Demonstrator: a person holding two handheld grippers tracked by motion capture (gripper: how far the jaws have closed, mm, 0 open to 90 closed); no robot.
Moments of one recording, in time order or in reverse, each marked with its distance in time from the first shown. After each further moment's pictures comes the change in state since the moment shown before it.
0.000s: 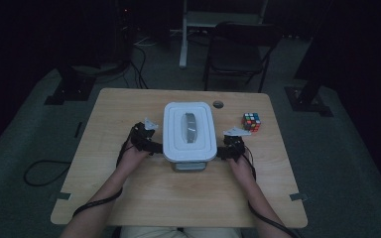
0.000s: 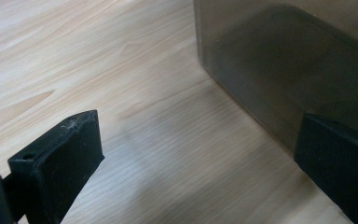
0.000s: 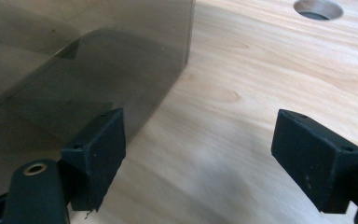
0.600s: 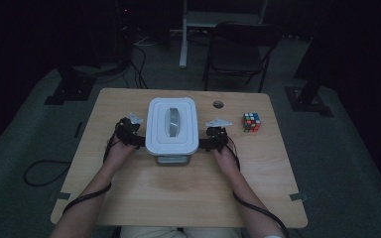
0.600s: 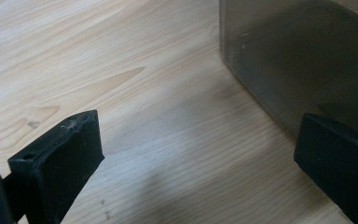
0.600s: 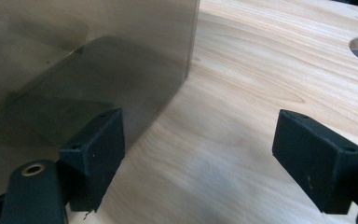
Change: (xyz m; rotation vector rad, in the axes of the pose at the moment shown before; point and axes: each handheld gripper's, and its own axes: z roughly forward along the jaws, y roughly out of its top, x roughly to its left) left arm 0.053 -0.012 -0.002 0.021 0.114 -0.050; right arm 0.030 0.037 0.042 -0.008 0.030 -0.037
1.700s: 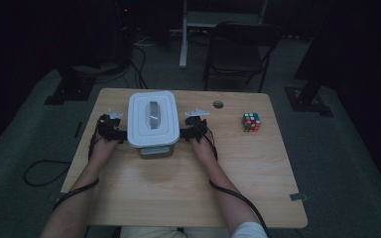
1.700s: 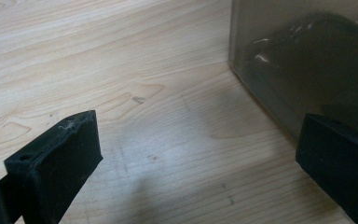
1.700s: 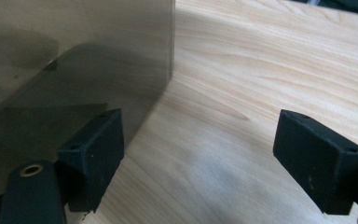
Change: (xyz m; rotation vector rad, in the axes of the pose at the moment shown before) left arm 0.066 -0.022 -0.002 -0.035 0.083 -0.102; right arm 0.034 0.042 0.065 0.004 -0.013 0.039
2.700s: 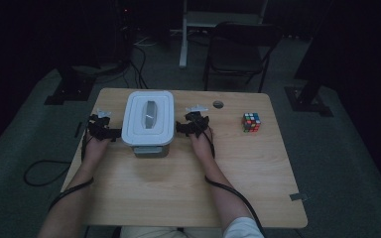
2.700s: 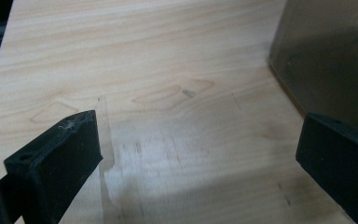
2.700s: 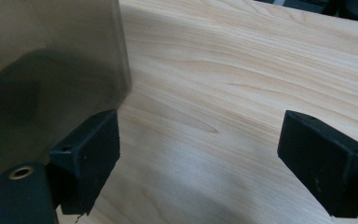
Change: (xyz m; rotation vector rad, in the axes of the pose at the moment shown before) left arm 0.034 -0.011 0.001 -0.038 0.014 -0.105; right arm -0.006 0.010 0.013 0.012 -0.107 0.038
